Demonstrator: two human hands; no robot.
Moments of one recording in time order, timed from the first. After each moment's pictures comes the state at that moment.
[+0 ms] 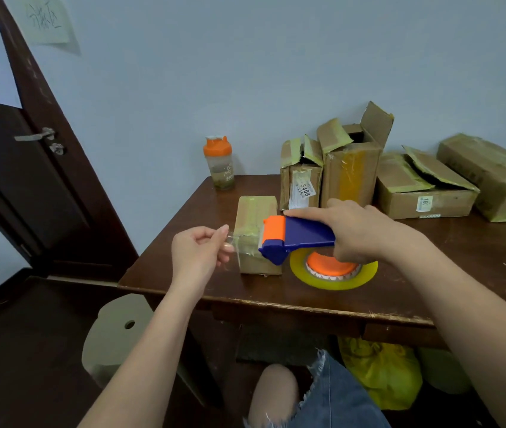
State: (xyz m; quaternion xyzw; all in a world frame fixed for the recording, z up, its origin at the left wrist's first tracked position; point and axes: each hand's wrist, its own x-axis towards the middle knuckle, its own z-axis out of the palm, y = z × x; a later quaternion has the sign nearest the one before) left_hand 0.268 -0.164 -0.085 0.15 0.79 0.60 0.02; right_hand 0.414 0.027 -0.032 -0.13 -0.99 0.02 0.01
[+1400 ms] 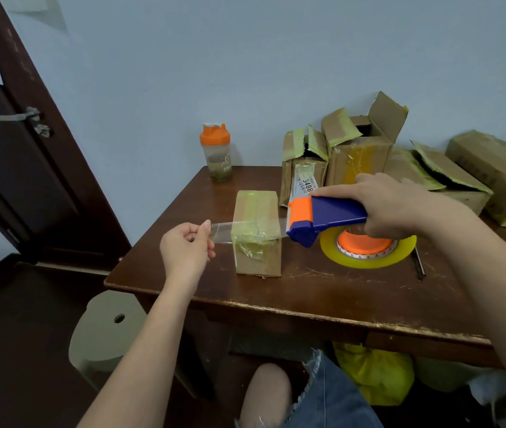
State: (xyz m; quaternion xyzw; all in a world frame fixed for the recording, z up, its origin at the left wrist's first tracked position) left_hand 0.230 -0.151 -0.109 0.09 0.79 0.60 -0.03; right_hand 0.402 0.082 -0.020 -0.15 -0.99 -0.03 0.02
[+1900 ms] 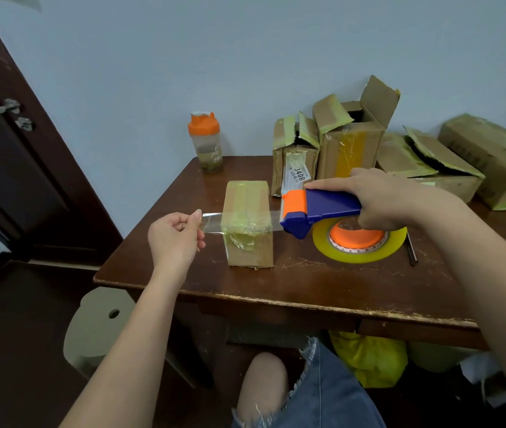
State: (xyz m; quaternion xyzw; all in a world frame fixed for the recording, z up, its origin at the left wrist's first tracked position) left_hand 0.225 -0.148 -0.108 0.11 0.80 0.59 -0.03; right_hand 0.405 0.086 -0.027 -0.16 -0.99 0.01 -0.02
